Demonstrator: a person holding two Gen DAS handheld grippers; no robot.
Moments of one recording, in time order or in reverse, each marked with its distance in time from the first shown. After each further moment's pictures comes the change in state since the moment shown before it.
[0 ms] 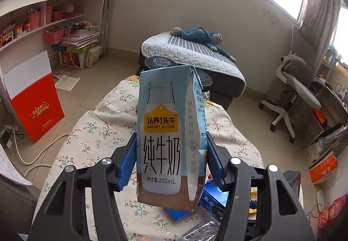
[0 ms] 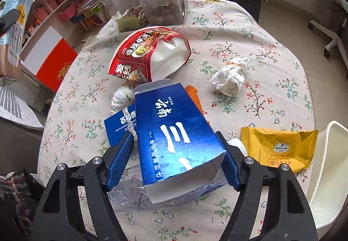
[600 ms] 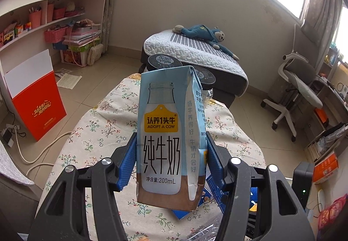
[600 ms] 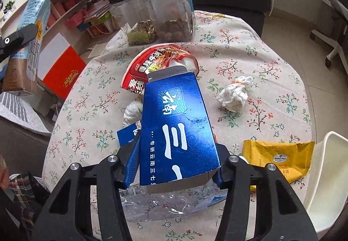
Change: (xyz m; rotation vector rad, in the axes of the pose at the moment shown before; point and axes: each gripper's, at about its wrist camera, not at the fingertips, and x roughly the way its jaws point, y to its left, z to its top) left arm 0.000 0.001 -0.001 -0.003 0.013 0.012; right arm -0.041 0.010 0.017 -0.014 -0.152 0.036
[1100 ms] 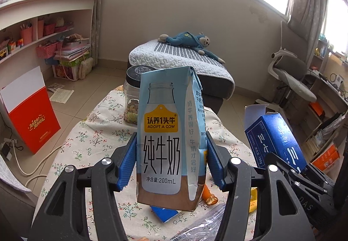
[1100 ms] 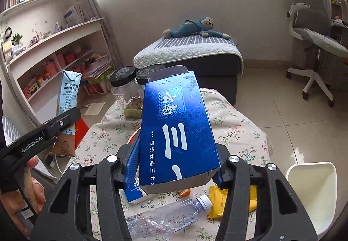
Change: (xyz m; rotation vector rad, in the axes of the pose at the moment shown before) left arm -0.014 -0.047 -0.004 0.086 -0.064 -0.032; right arm -0.101 -0.024 0.015 0.038 -0.378 -0.095
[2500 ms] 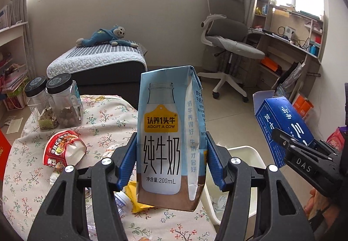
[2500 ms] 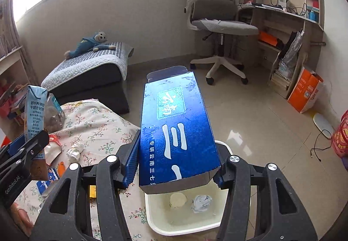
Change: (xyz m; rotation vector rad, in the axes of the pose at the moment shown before) left arm 0.010 -0.237 -0.072 0.286 0.050 -0.275; right arm -0.096 -0.204 -0.042 0.216 0.003 -0.516
